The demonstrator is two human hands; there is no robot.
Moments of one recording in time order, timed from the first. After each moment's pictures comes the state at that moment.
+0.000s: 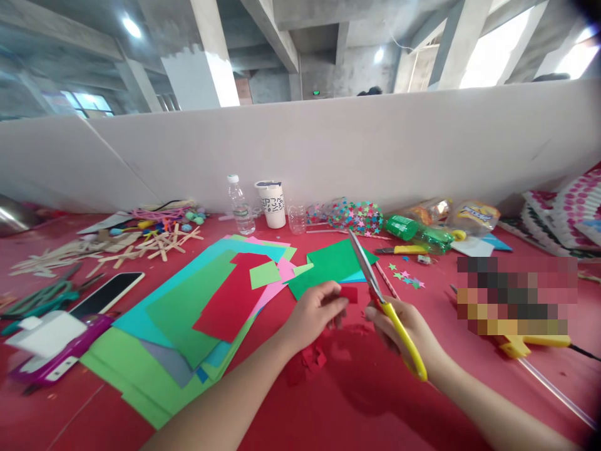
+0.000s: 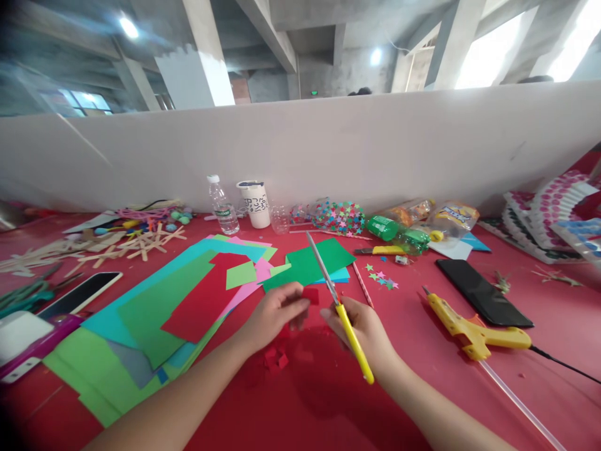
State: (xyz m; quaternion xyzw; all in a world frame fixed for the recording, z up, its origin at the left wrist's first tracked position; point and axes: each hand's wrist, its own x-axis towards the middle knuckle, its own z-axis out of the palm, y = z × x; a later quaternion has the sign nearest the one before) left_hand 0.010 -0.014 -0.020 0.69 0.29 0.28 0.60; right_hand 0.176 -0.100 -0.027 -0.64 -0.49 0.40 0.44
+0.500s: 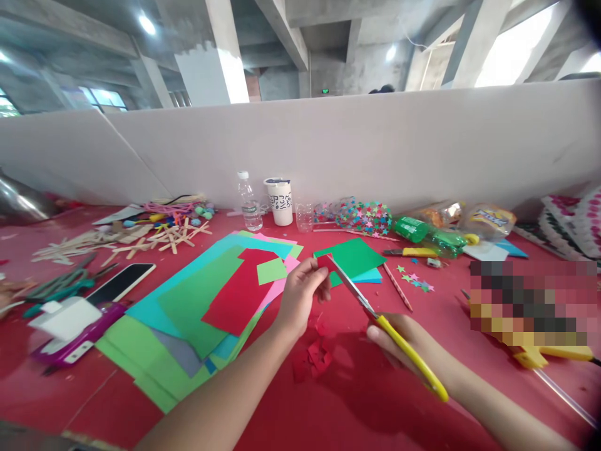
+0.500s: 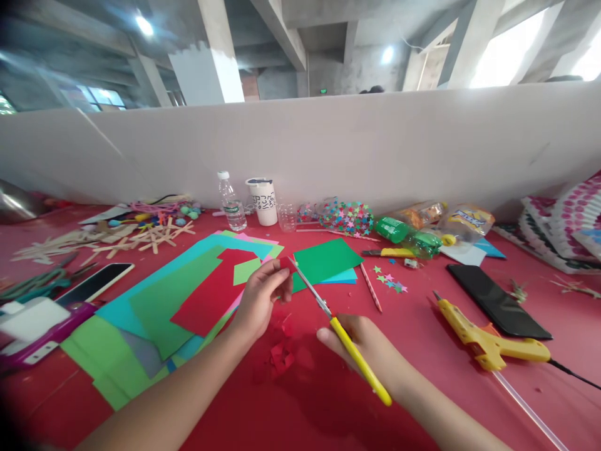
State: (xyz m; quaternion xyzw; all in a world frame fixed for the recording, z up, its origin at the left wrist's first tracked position) left_hand 0.002 -0.005 -0.004 0.55 0.31 0.48 0.61; right_hand 0.177 -0.109 -0.014 -0.61 -0.63 0.41 0.26
